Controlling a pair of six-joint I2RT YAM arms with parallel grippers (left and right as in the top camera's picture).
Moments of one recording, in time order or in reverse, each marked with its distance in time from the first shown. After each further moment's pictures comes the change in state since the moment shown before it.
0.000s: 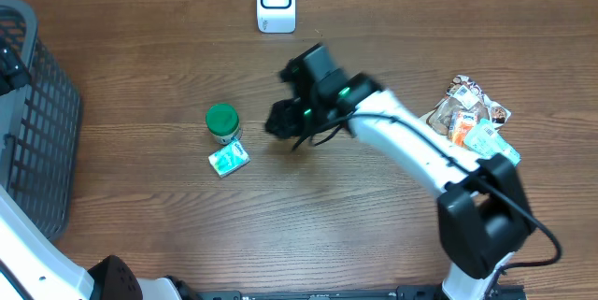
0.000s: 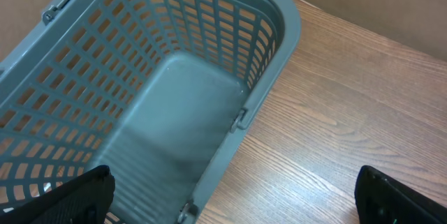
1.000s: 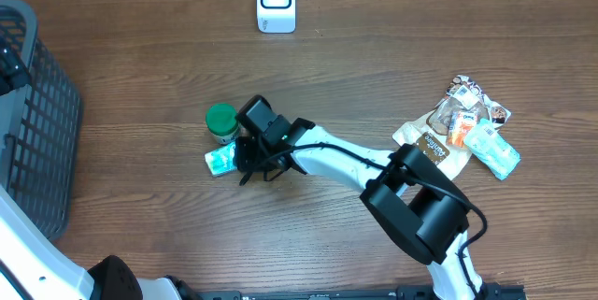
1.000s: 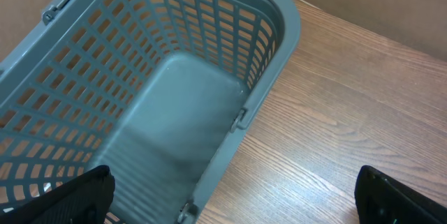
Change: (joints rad) left arm 0.000 0.000 0.000 0.000 0.000 0.000; right arm 0.220 0.237 -0.039 0.285 0.098 0.355
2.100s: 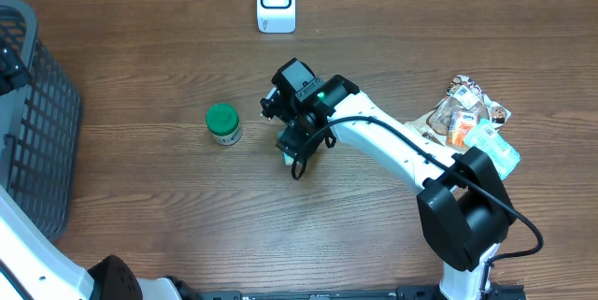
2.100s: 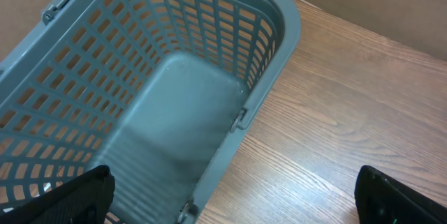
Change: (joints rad) left arm 0.000 0.000 0.000 0.000 0.000 0.000; right arm -0.164 -0.163 0.130 -0.539 0.242 -1.043
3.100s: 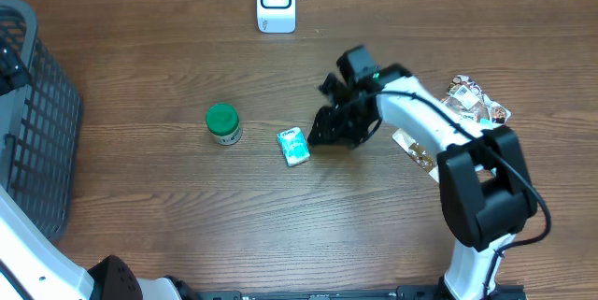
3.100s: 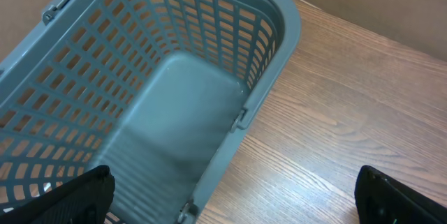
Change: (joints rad) left arm 0.000 0.000 0.000 0.000 0.000 0.000; right arm -0.268 0.019 -0.174 0.084 -0.502 0.505
